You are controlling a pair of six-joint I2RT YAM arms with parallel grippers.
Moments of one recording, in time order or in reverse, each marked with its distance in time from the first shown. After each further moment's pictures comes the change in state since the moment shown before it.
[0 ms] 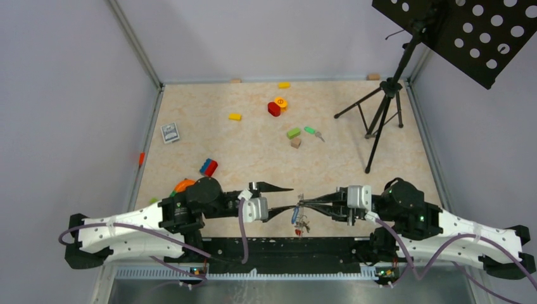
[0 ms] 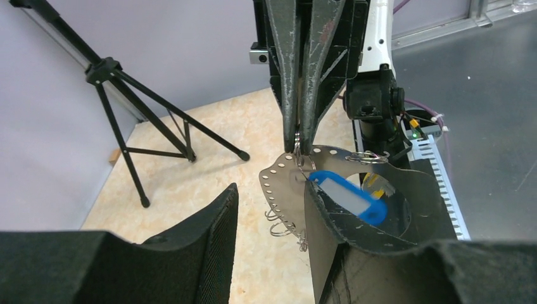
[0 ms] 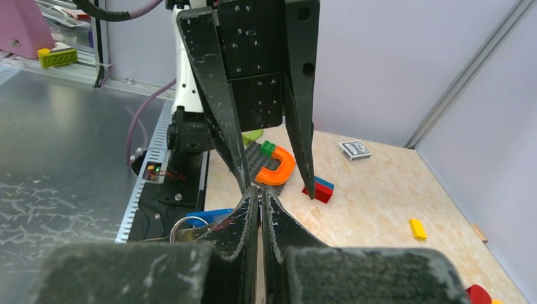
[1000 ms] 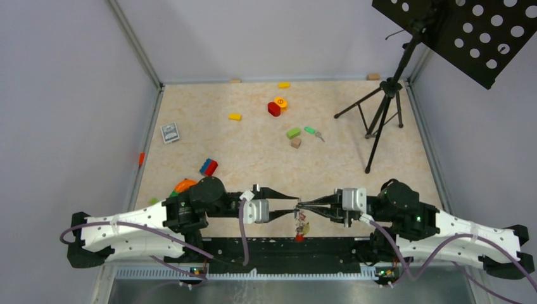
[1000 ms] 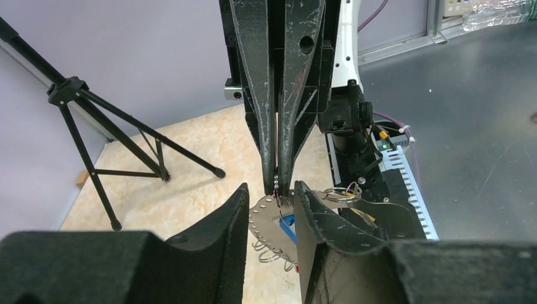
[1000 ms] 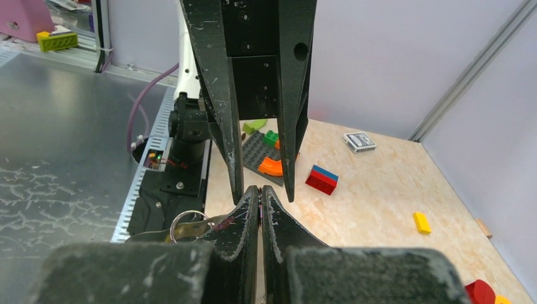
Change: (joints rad) left arm 0.000 0.042 0.000 0.042 0.101 -0.041; right arm 0.000 0.001 -0.027 -0.003 -0.008 -0.015
